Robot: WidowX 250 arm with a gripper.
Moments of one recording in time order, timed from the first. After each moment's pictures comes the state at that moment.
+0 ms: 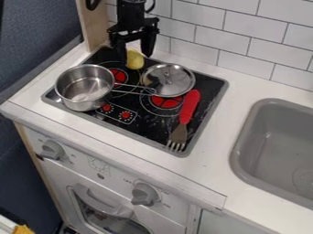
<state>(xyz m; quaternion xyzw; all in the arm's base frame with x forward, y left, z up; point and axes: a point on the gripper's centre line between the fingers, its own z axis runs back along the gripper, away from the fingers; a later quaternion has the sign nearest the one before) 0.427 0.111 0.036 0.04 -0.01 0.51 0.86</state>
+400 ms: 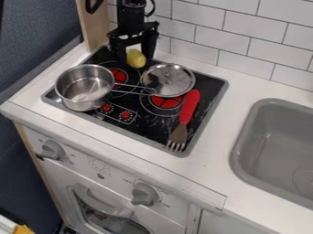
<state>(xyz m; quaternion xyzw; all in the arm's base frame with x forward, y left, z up) 0.423 0.108 0.028 0.04 -0.01 0.51 0.86</state>
